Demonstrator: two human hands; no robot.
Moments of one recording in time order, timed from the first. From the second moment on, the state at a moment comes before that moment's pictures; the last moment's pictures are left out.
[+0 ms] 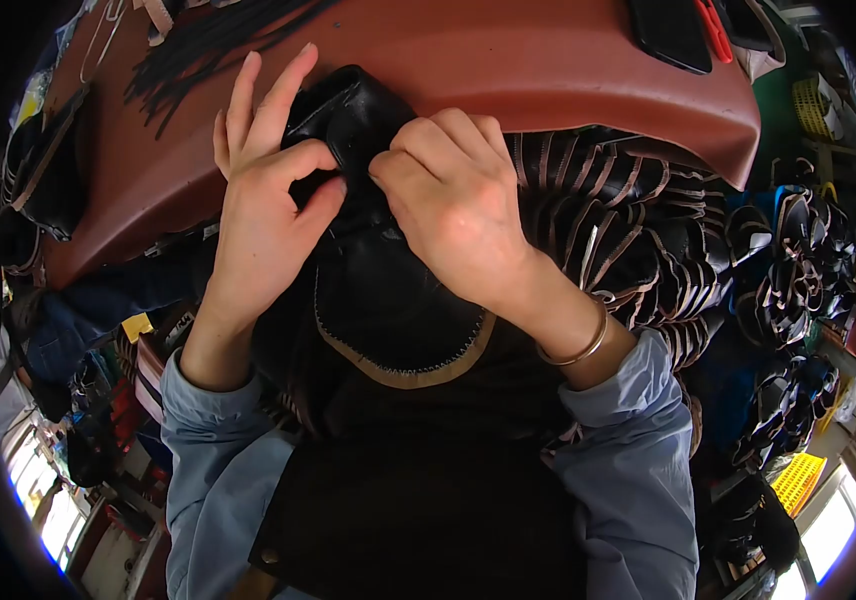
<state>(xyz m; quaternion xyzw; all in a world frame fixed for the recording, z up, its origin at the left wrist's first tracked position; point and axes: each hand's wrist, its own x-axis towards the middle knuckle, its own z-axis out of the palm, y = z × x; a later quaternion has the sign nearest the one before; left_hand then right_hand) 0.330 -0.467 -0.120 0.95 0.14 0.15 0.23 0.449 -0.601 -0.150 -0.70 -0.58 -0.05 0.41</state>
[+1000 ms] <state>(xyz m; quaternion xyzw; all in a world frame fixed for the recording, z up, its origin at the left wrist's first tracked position) 0.235 -0.415 -0.123 0.70 0.39 0.38 0.47 0.477 -0.627 -0.124 -0.74 -0.47 0.11 0.47</state>
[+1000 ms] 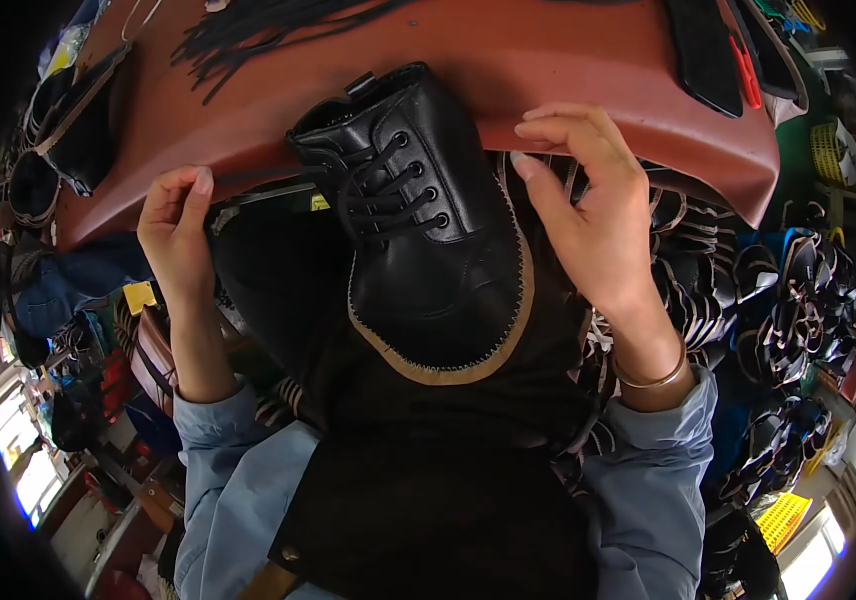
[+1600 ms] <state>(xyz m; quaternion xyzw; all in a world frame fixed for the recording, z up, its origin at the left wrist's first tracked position) 0.243 -0.465 -0.108 0.76 0.34 0.34 0.44 0.450 -0.589 -0.122 -0.66 -0.61 0.05 0.43</state>
